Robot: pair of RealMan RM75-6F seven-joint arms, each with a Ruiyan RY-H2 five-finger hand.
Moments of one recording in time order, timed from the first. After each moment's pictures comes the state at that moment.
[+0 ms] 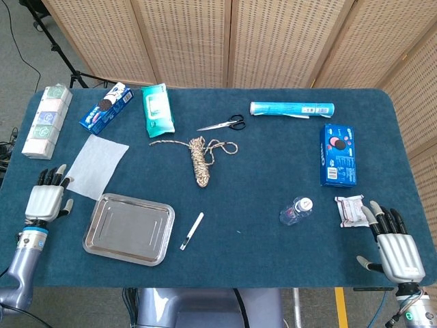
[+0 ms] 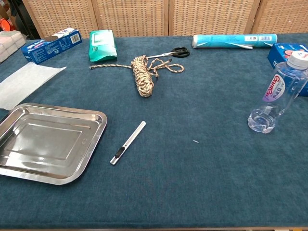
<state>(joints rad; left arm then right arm) -0.39 -1.56 -0.10 -0.88 1.34 1.07 0.06 0.07 -1.11 0.01 -1.69 -1.51 1.43 -0.16</state>
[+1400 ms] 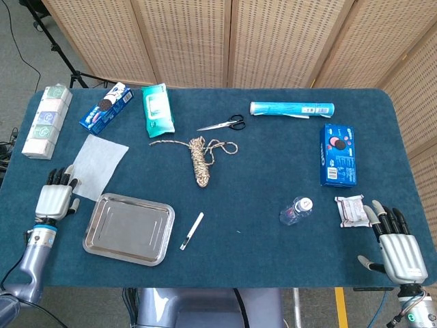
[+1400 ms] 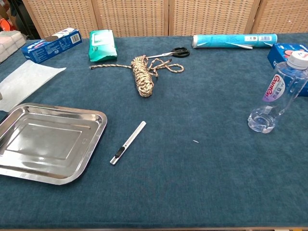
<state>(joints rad) -0.42 -1.70 -0.09 -0.65 1.36 1.04 -0.03 0.07 -1.10 0.01 -1.68 -1.52 1.45 -0.14</state>
